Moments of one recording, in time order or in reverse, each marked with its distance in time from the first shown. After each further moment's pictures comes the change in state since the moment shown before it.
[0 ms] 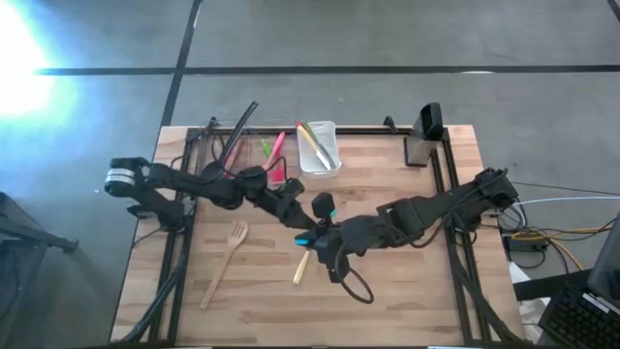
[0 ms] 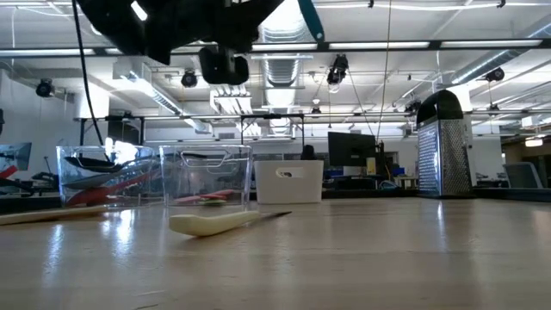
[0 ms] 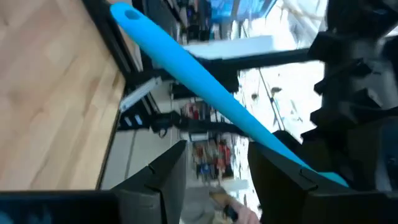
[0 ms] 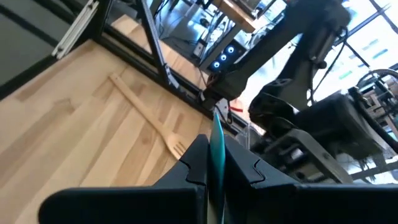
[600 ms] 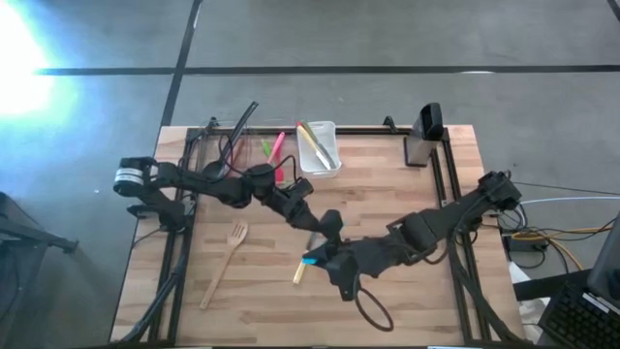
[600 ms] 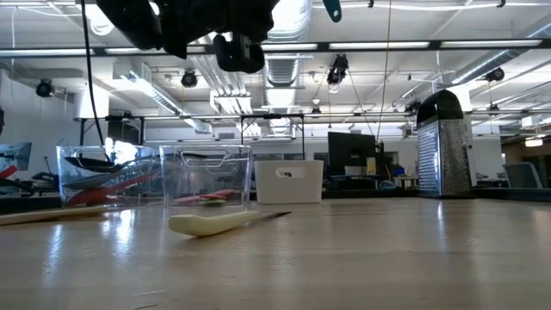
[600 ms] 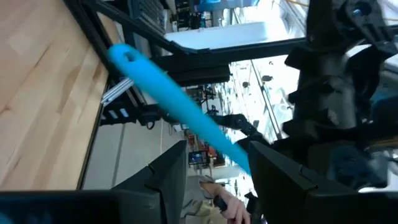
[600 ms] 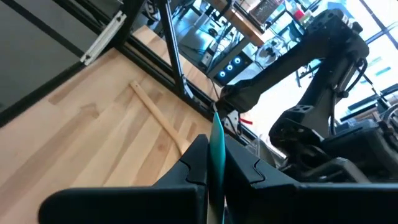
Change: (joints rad) left arm 0.003 0.065 0.099 0.001 0.067 -0.030; right arm 0.098 -0.005 0.001 -0.011 0.060 -0.011
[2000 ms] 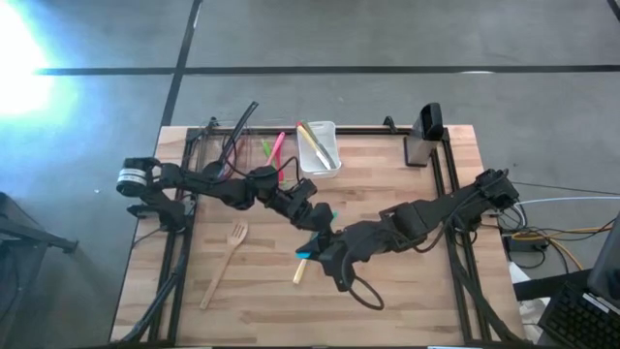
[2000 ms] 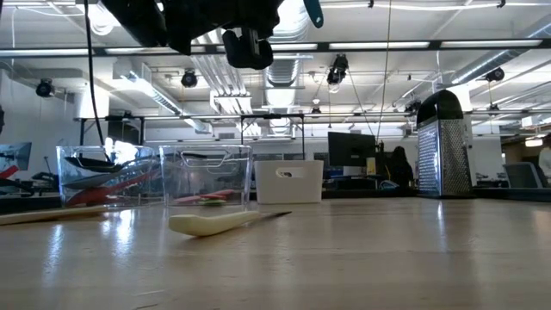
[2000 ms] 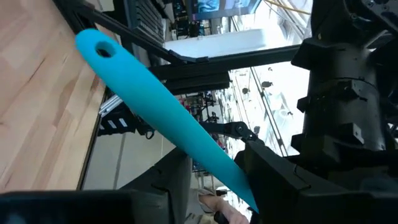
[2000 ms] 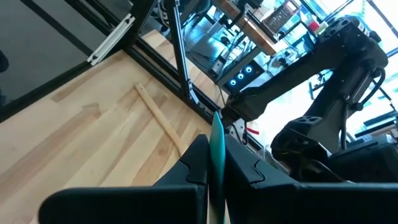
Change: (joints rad) left arm -0.023 0.029 0.037 0.001 -0.055 0.017; right arm -0.076 0.005 -0.001 0.028 -0.148 -0.063
